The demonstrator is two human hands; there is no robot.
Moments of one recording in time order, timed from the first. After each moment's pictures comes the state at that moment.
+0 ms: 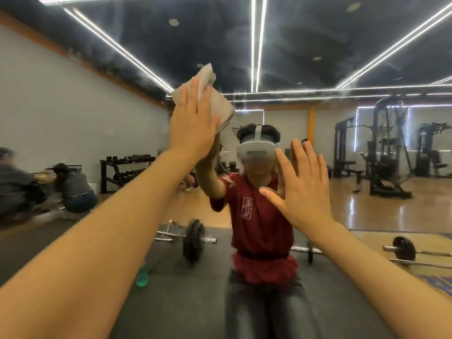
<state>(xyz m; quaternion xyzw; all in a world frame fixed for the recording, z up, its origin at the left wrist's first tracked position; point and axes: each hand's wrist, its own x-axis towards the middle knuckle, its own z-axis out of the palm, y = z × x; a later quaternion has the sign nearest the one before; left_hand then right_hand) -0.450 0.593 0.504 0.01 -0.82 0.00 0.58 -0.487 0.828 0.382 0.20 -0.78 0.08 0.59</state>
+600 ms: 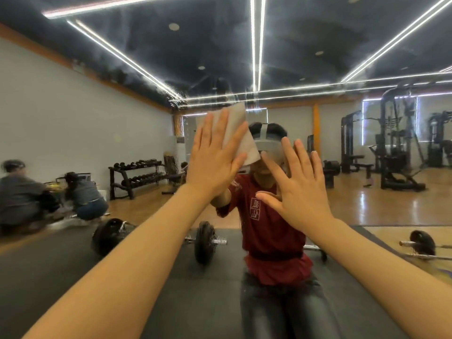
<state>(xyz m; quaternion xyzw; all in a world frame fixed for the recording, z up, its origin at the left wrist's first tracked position) -0.459 0.589 0.442 -0.09 -0.81 0.14 0.56 -0.490 0.794 0.377 0.23 -0.77 0.04 0.59</state>
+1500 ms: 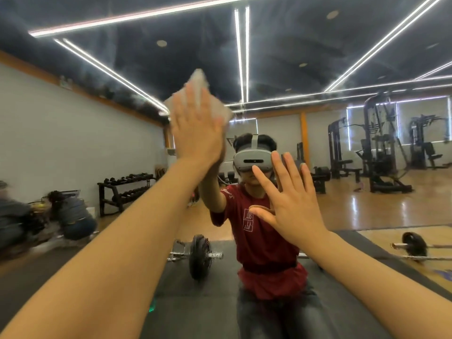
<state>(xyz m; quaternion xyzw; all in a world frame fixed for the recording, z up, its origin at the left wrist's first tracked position) -0.449 0.610 0.520 0.03 -0.80 -0.01 0.60 -0.496 0.793 0.375 0.22 -0.77 0.01 0.60</state>
